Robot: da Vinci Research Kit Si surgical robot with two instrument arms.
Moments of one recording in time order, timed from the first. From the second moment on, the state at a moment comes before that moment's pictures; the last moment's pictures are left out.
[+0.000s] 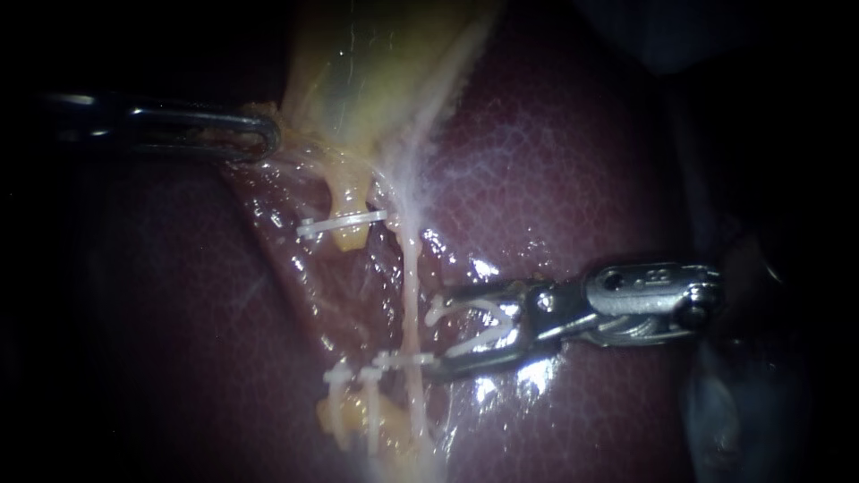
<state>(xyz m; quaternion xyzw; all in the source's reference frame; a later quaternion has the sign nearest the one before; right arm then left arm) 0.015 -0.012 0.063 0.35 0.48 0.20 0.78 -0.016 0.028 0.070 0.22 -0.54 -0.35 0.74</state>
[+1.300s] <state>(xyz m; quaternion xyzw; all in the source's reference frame) 0.017 -0.011 0.065 0.44 0.47 0.30 0.70 -0.016 0.027 0.070 0.21 -0.54 -0.35 0.74</state>
